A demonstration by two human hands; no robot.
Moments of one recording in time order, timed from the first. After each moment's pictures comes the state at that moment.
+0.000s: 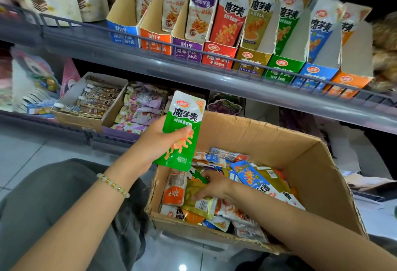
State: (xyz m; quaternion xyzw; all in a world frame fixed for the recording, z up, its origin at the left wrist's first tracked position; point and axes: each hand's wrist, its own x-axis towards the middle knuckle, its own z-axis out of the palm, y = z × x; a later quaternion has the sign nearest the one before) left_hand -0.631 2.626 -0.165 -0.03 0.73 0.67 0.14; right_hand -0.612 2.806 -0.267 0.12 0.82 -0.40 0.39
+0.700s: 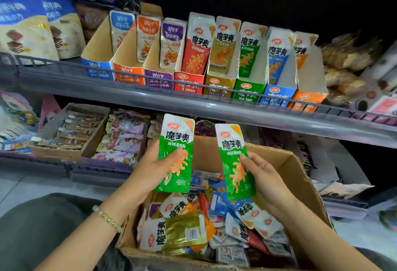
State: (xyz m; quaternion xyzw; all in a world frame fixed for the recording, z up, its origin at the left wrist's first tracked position) left_hand -0.626 2.668 -0.163 0.00 0.71 0.70 0.10; right_hand -0.599 2.904 -0.180 0.16 0.63 -0.76 0.05
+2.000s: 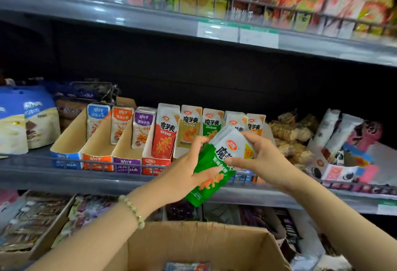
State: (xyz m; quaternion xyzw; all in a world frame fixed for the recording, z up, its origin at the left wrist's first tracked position) left_hand -0.713 2.762 -0.032 0.38 0.81 0.44 0.01; right_hand -0.667 2.961 0.009 -0.11 0.84 -0.52 -0.10
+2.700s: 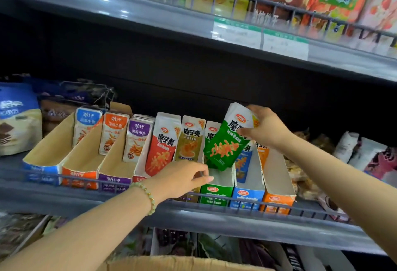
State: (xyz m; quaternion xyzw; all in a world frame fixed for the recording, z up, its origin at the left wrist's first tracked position) left_hand -0.812 2.780 -0.050 0.38 0.90 0.19 -0.04; right_hand -0.782 2.983 0.069 0.01 0.94 -0.28 -0.21
